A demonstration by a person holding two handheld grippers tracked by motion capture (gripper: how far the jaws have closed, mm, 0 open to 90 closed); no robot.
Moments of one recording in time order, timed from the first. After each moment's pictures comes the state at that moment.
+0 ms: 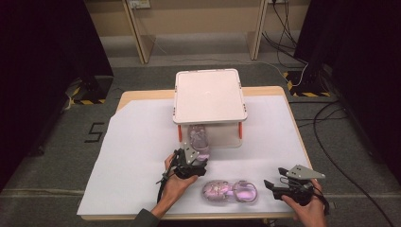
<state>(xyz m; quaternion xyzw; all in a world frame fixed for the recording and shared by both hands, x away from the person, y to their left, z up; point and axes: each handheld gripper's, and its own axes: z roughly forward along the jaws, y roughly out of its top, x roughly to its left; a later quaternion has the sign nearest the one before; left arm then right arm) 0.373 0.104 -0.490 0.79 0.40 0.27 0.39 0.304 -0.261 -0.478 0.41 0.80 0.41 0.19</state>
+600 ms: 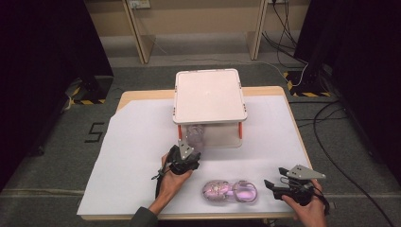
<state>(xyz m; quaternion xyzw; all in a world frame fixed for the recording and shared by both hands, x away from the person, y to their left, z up) 0.388 0.120 -0.491 0.78 0.41 0.28 0.39 0.303 -0.262 -0.477 0.41 0.79 0.41 0.19</state>
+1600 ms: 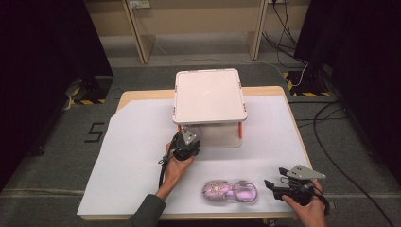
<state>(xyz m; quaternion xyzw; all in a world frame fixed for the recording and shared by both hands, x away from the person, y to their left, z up) 0.433 0.114 -0.488 0.78 0.42 0.29 0.36 0.304 -0.262 -0.478 0.41 0.79 0.41 0.19</state>
